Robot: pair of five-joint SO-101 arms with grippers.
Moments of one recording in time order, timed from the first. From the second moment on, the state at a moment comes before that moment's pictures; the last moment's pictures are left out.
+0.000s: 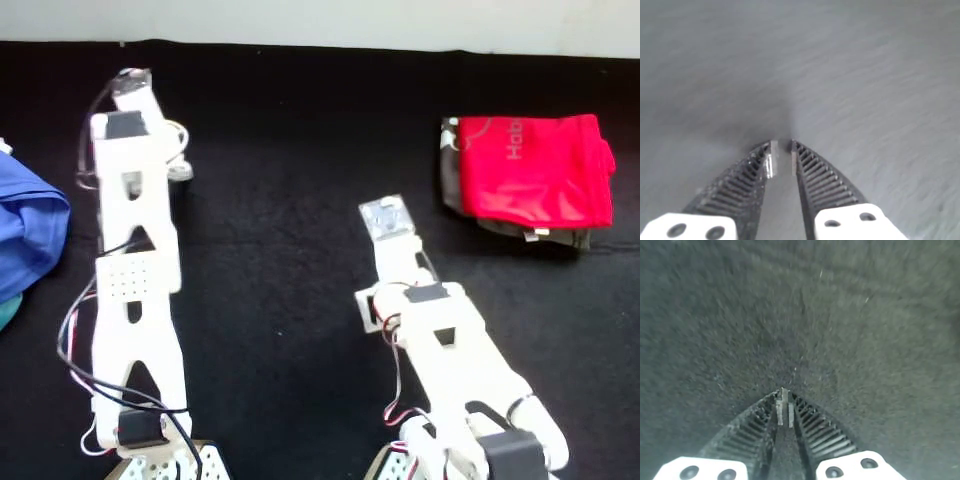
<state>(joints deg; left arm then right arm) -16.5 74.2 -90.5 96.0 11.9 -17.1 -22.9 64.8 33.5 7.4</state>
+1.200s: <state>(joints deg) -61.0 35.4 -49.2 80.9 -34.1 -17.3 -20.5 65.2 31.3 7.4</state>
